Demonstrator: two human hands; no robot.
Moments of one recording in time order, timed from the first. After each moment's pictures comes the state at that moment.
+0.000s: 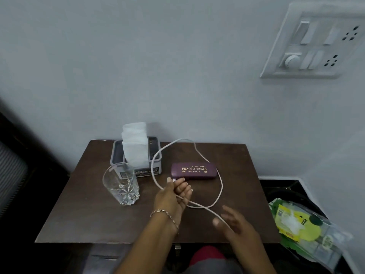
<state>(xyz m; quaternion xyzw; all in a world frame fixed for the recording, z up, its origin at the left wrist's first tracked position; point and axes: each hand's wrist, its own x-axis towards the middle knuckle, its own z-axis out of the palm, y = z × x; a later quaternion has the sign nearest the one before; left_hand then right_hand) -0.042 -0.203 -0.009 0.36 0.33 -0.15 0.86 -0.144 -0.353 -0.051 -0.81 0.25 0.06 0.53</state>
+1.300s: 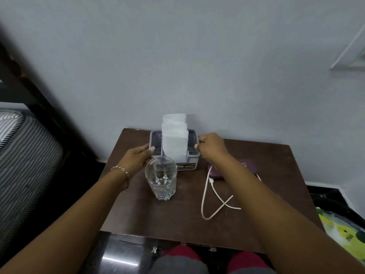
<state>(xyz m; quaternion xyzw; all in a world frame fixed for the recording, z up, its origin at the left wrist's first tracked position) 0.052 -0.013 -0.029 0.73 0.13 -0.13 0.66 0.076 -0.224 -0.005 -0.90 0.10 0.10 0.41</state>
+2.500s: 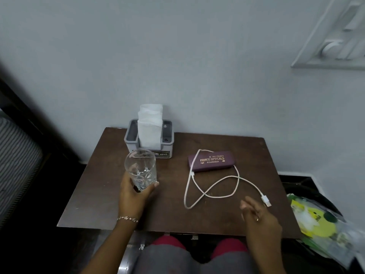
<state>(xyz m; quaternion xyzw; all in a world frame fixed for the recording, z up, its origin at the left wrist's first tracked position) -0.038 -0.059 -0.090 0.80 0.09 0.08 0.59 -0.133 -0.318 -0.048 -0.81 0.32 -0.11 0.48</state>
